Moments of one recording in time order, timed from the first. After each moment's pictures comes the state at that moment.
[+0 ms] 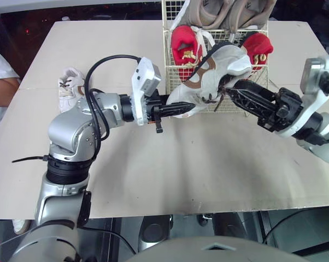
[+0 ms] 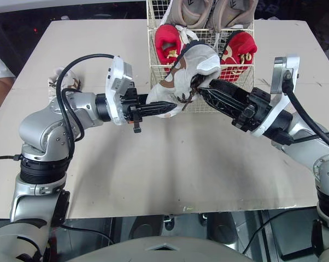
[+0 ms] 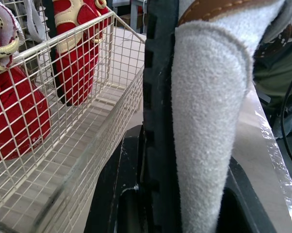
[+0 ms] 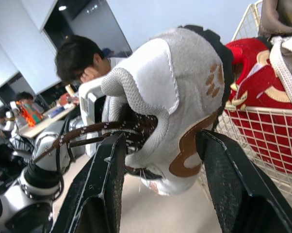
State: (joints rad) left arm -0.62 0.62 -0.04 -0.30 -0.69 0.82 -0.91; right arm -0.33 -0.72 -0.17 -0.56 1.52 0.71 0.25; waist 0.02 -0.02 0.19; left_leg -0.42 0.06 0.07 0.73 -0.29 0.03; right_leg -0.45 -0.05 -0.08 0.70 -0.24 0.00
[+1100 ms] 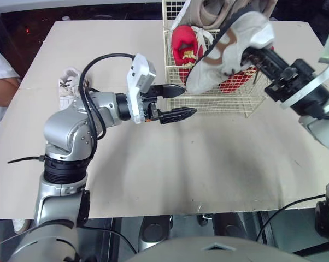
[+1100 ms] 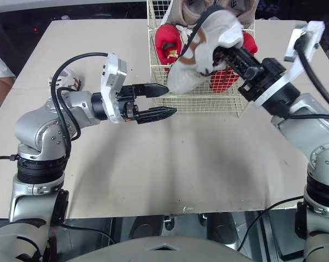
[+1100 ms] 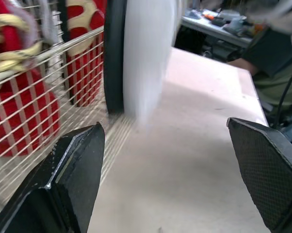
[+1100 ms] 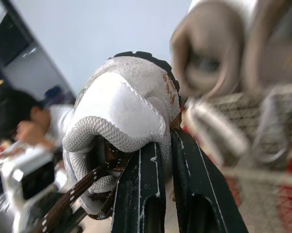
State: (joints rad) left arm -0.62 0.65 -0.01 -0.31 -0.72 0.84 -0.89; right arm -0.46 -0.62 -0.25 -0.54 1.50 0.67 -0.16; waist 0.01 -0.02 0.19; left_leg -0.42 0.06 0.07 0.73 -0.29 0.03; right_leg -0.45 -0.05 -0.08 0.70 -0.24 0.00
